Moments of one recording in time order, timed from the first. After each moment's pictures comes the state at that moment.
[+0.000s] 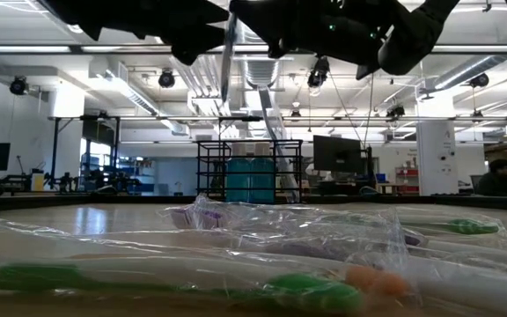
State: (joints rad) left arm 0.11 1.16 0.74 0.27 0.21 0.04; right arm -0.09 1.71 0.84 1.10 -0.29 -0.16
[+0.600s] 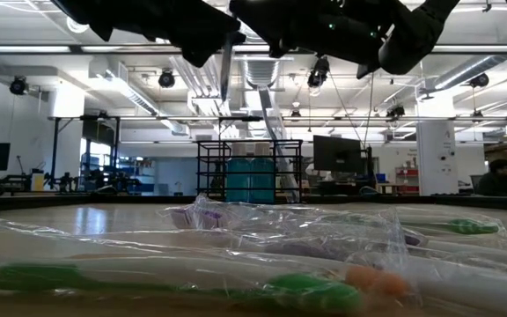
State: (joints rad) left arm 0.10 1.24 0.80 0.24 0.23 0.08; right arm -0.09 1.71 0.84 1.10 -0.26 -0.16
